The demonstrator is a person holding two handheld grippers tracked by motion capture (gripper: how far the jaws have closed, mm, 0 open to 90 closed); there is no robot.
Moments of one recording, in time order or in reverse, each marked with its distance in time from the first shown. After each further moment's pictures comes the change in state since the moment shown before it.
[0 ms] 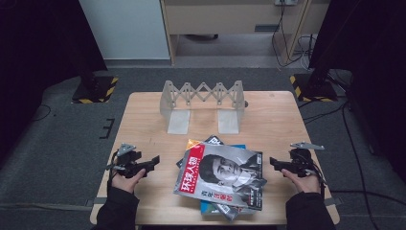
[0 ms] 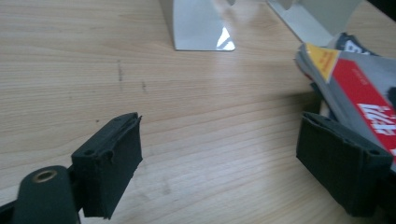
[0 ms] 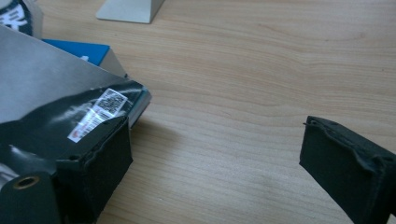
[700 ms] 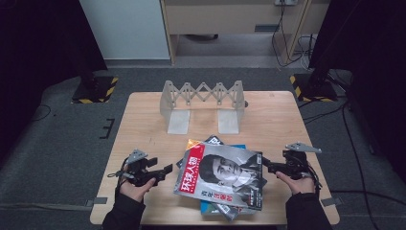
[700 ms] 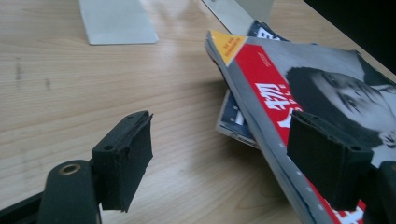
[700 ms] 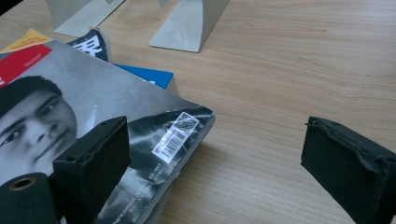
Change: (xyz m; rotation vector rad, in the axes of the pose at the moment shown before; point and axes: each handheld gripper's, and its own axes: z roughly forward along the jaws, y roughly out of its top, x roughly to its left) left arm -0.043 -0.008 -0.007 0.016 -0.155 0.048; right arm 0.031 0.005 -0.015 -0.097 0.082 -0.032
